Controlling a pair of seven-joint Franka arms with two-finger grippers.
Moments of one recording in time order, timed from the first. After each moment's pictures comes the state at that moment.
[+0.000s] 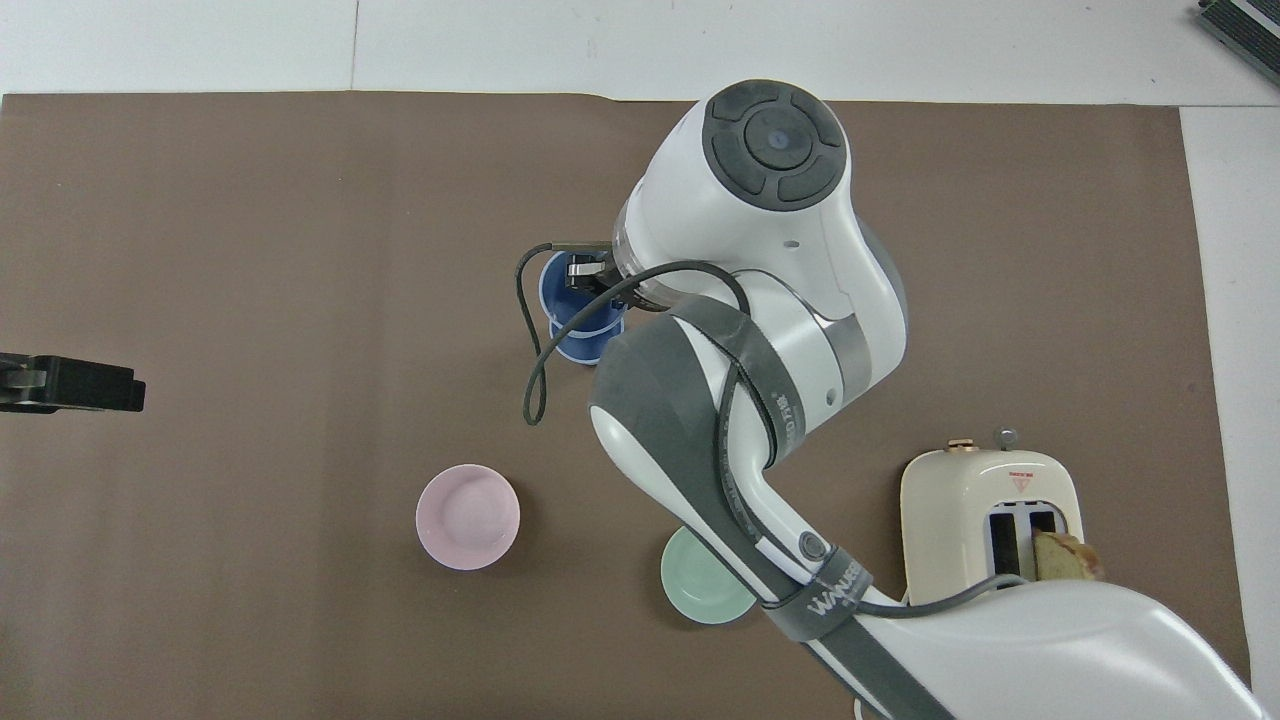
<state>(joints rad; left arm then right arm) -0.02 -0.17 -0.06 -1.67 -0.03 1.51 0.00 0.35 0.51 0.25 -1.22 0.03 1.86 0.60</state>
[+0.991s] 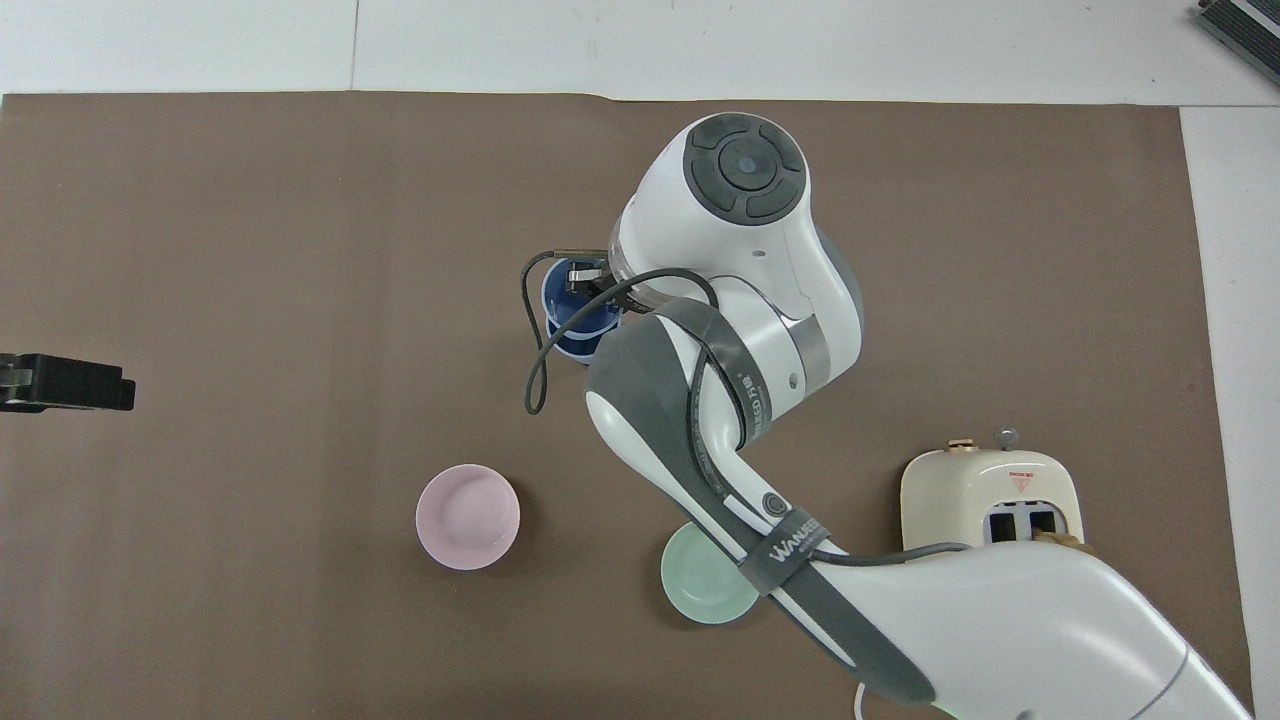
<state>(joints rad) -0.03 -0.17 -0.04 -1.67 -0.03 1.51 0.00 0.35 0.55 0.25 -1.28 0.03 1.95 0.60</state>
